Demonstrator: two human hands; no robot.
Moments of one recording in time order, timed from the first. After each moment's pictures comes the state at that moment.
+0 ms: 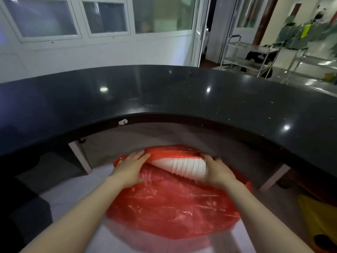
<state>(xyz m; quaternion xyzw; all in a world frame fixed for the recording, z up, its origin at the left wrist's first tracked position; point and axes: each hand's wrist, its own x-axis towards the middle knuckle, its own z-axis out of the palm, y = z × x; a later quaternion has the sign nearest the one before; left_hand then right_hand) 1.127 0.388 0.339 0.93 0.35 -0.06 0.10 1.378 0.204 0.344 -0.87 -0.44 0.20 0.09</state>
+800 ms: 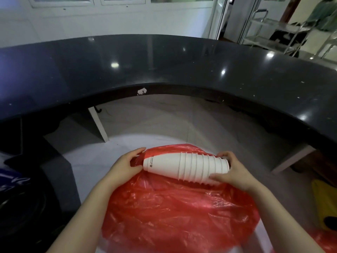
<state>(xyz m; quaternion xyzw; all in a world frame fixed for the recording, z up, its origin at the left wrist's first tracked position) 1.039 0.336 0.314 0.76 0.42 0.16 0.47 1.345 0.145 0.328 -0.79 -0.41 0.32 0.32</state>
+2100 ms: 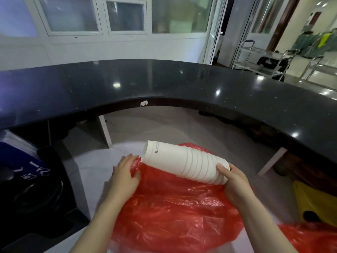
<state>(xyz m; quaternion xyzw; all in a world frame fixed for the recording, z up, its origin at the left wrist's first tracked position) 1.029 0.271 0.331 0.76 0.50 0.27 0.31 1.294 0.111 0.353 -0.57 -0.14 0.41 0.70</state>
